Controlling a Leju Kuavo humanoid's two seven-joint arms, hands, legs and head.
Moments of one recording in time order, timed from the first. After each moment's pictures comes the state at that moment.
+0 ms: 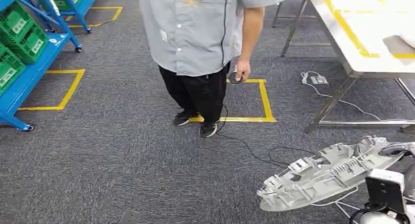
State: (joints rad) left arm -0.08 -0.22 0.86 -0.22 -1.03 0.37 -0.39; right arm 0.20 -0.10 -0.15 -1.81 0.50 -0.62 -0.39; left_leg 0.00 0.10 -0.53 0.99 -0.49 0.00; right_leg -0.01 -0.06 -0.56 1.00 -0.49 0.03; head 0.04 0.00
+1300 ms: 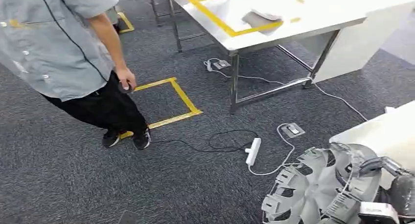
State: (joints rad) left arm -0.07 -0.22 0.88 -0.22 -1.01 0.37 -0.40; right arm 0.38 -0.04 -0.26 -1.86 0.49 -0.25 -0.68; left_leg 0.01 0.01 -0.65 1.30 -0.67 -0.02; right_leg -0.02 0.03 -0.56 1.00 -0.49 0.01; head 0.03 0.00
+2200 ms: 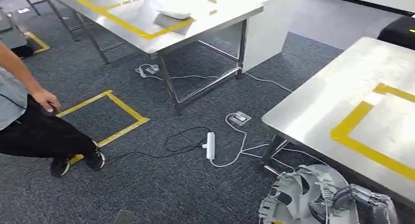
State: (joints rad) left arm -0.08 -0.21 0.91 -0.22 -1.03 0.38 -0.40; right arm 0.63 -0.08 -0.10 -2.03 0.45 -0.19 -0.70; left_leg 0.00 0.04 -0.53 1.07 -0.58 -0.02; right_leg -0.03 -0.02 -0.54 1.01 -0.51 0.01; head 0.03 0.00
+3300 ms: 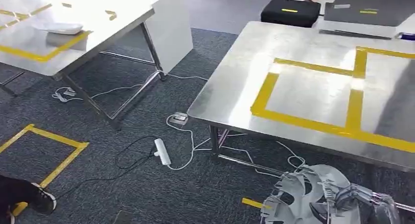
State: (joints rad) left arm -0.08 -0.21 0.91 -0.22 -1.03 0.38 -0.40; right arm 0.63 -0.08 -0.13 -2.04 0.45 -0.20 -0.70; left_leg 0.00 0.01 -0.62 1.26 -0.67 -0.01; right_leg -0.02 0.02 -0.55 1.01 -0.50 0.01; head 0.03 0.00
